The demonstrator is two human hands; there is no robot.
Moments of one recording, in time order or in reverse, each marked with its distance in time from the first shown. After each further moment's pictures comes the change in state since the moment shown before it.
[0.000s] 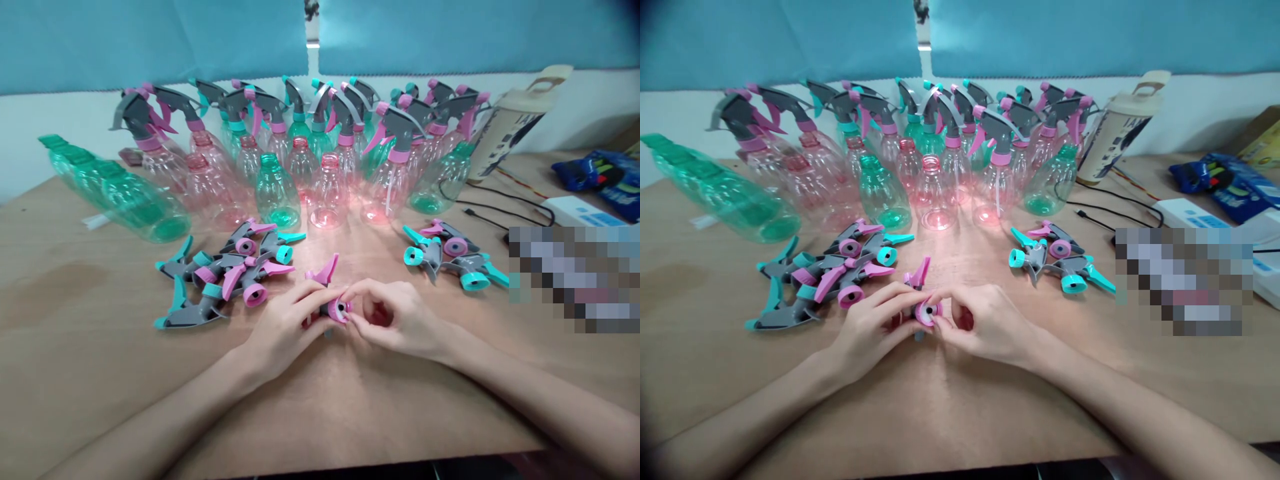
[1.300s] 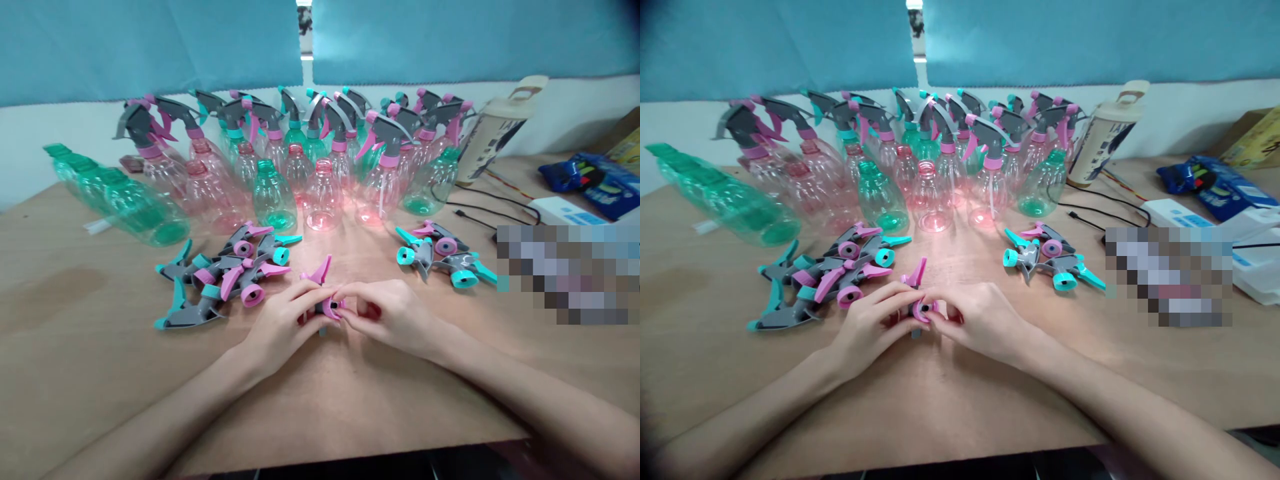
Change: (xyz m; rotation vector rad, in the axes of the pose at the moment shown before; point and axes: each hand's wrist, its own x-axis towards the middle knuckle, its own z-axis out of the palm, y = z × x) left_hand 0.000 -0.002 0.002 0.010 -0.008 -0.012; right_hand 0.003 -0.007 -0.003 -0.201 0.003 -0.049
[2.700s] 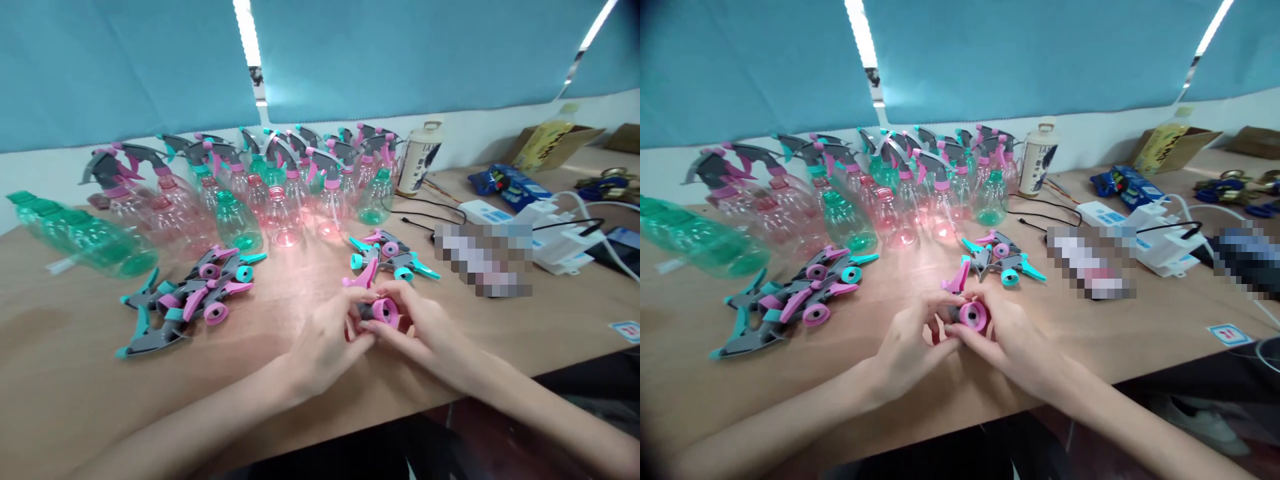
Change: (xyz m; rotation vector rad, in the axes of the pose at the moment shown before) left_hand 0.046 0.075 0.065 -0.322 0.023 0.026; right_hand -0.070 -0.019 -0.070 0.118 0.040 0.437
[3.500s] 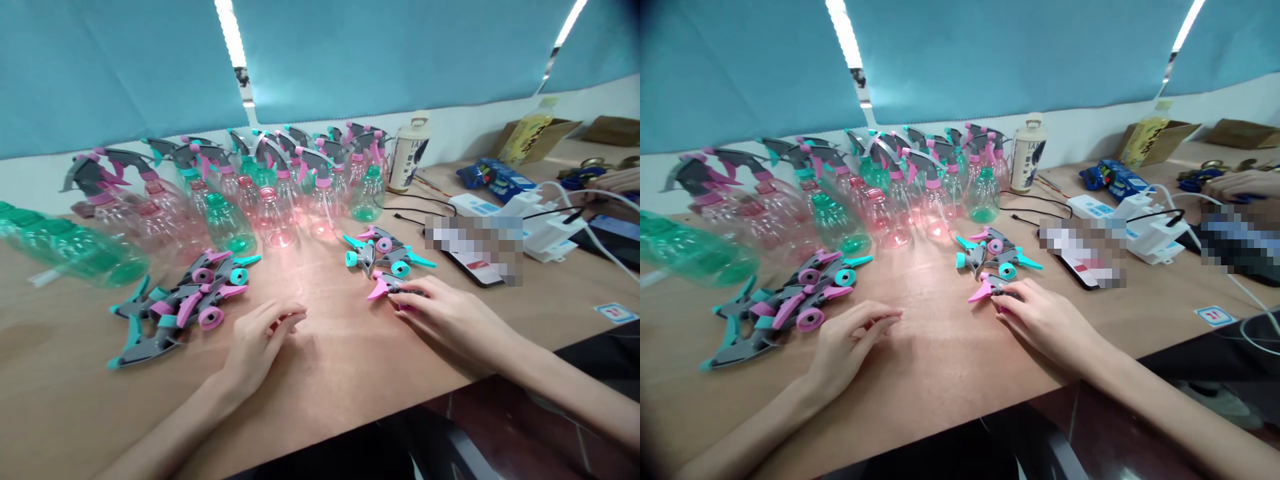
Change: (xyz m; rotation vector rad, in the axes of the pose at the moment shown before) left_hand -0.034 -0.027 -0.064 0.236 0.046 -0.158; right_hand -0.019 0.057 -0.026 -0.783 0.010 -0.218
